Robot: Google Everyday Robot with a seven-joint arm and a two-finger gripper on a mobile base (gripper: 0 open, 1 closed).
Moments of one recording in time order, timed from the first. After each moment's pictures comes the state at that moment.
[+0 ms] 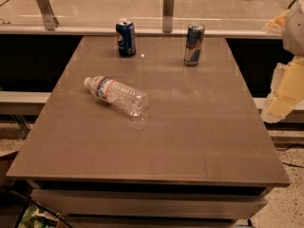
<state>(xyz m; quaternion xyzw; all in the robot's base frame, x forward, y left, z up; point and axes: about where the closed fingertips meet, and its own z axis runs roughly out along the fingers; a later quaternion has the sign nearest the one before) 0.438 -0.211 0.995 -0.60 0.78 -0.06 0.19</state>
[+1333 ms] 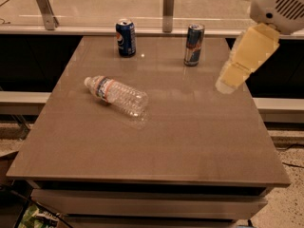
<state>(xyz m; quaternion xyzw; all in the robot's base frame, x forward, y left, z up) 0.463 -0.160 1.024 -0.51 0.83 -0.02 0.22</state>
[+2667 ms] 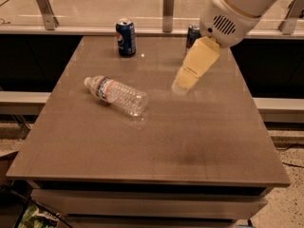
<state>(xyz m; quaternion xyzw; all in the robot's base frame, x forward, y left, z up) 0.499 -0.095 0.974 -0.50 0.84 0.06 0.20</state>
